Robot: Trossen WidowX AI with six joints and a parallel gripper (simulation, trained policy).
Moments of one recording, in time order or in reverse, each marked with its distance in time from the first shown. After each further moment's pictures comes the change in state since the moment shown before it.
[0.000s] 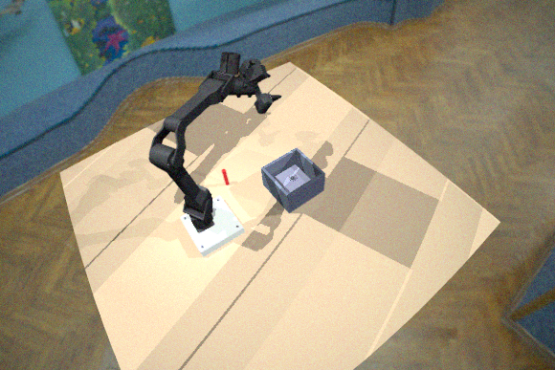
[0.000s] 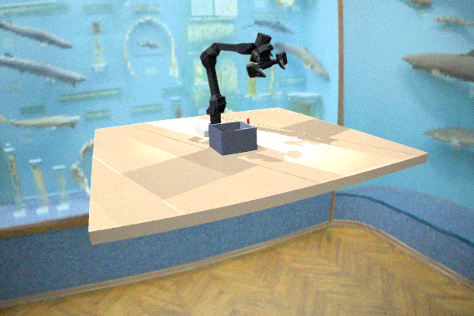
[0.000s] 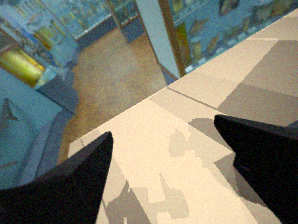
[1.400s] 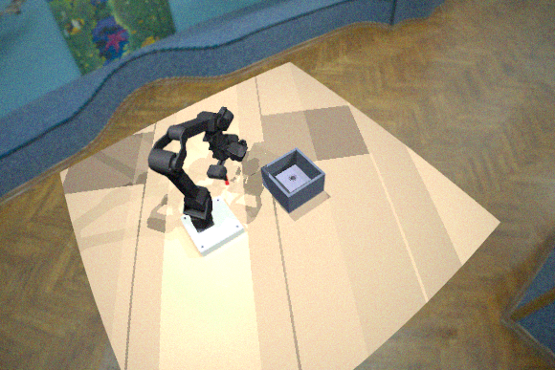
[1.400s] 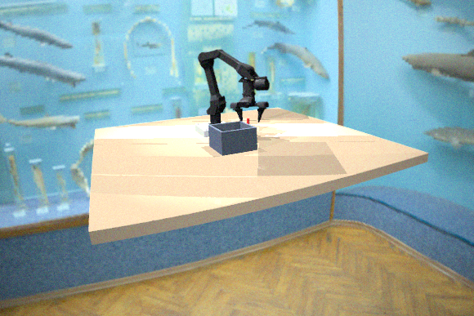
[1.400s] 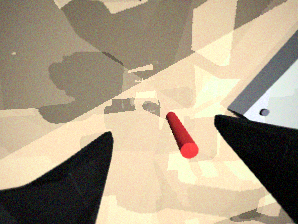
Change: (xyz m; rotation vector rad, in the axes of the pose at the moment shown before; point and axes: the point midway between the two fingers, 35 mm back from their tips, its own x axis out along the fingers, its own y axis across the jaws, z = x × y) arm -0.090 -0.131 -0.272 0.369 0.869 -0.608
